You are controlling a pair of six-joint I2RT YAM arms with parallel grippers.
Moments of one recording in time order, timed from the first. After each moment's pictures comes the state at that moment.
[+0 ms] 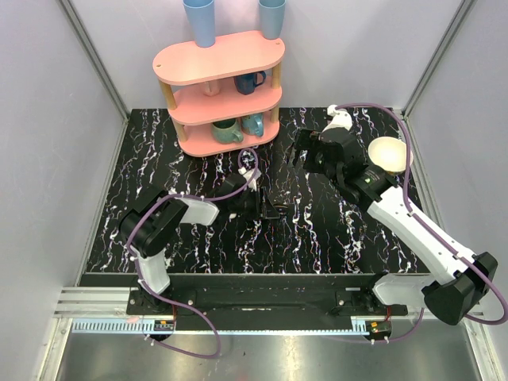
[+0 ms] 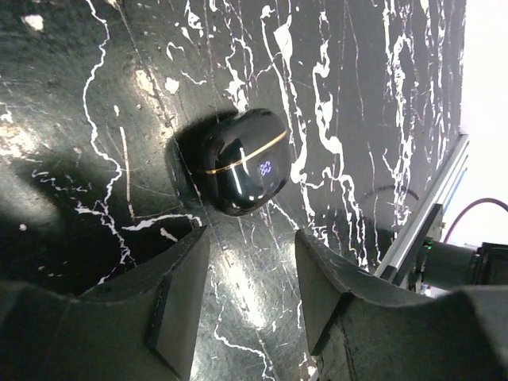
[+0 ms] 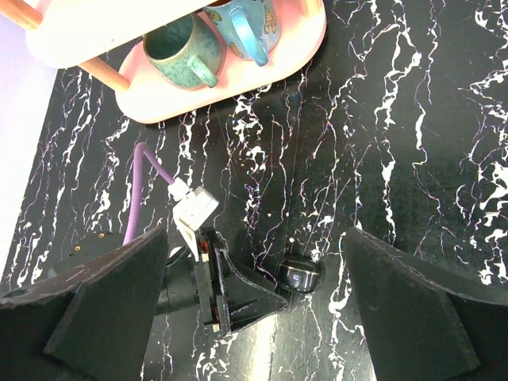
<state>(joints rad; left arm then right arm) -0.65 1.83 0.79 0.42 0.46 -0.76 0.64 1.24 1.27 -0.45 0.30 0.55</state>
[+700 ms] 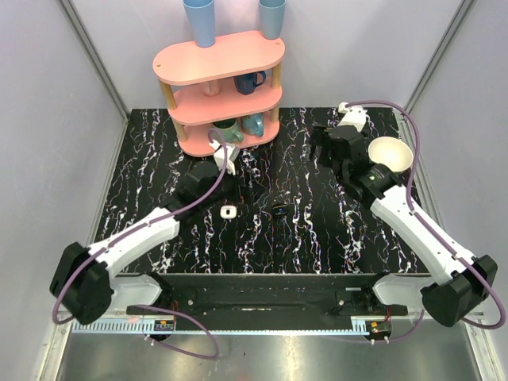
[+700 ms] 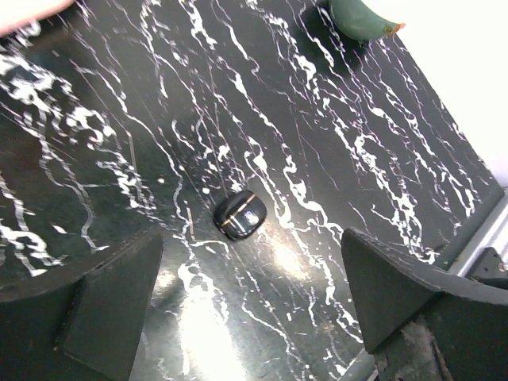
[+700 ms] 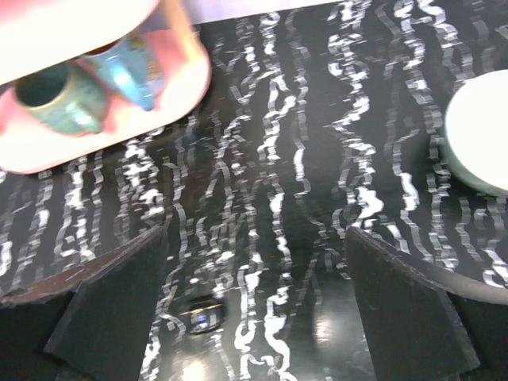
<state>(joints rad) -0.65 1.24 0.79 0.09 0.16 -0.42 0.56 1.24 1.25 -0.44 0.45 0.42</state>
